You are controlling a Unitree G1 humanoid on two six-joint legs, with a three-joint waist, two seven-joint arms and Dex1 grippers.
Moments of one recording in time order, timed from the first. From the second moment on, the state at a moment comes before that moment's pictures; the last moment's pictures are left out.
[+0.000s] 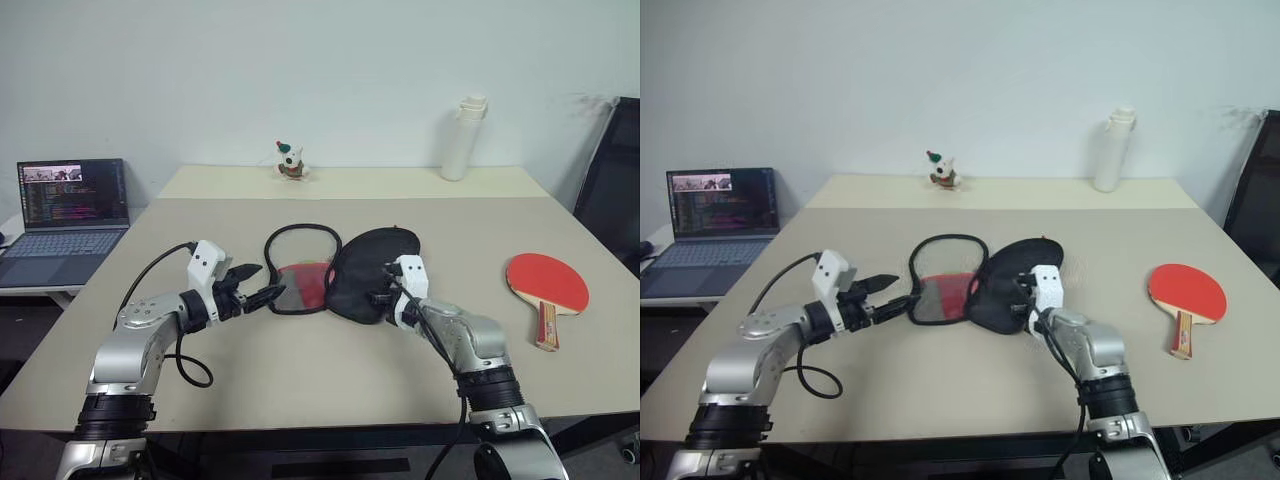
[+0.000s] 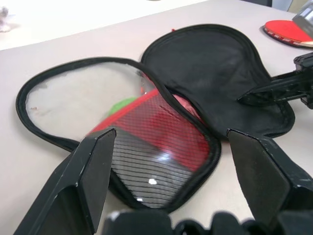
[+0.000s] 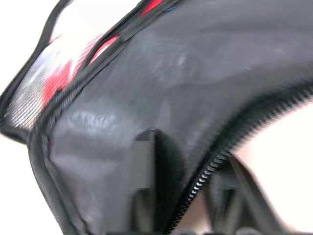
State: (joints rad) left arm -0.44 0.61 0.16 0.06 -0.37 0.47 -0.89; right arm -0.65 -0.07 -0.07 0.17 0.36 0.94 0.19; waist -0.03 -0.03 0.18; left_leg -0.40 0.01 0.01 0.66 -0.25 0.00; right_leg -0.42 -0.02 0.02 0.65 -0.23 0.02
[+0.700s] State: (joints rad) left arm -0.58 0.54 -0.02 0.09 -0.35 0.40 -0.97; right arm -0.63 -0.47 -0.11 0.18 0.44 1.16 0.43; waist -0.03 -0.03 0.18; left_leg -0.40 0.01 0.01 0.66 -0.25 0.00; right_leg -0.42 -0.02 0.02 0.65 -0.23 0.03
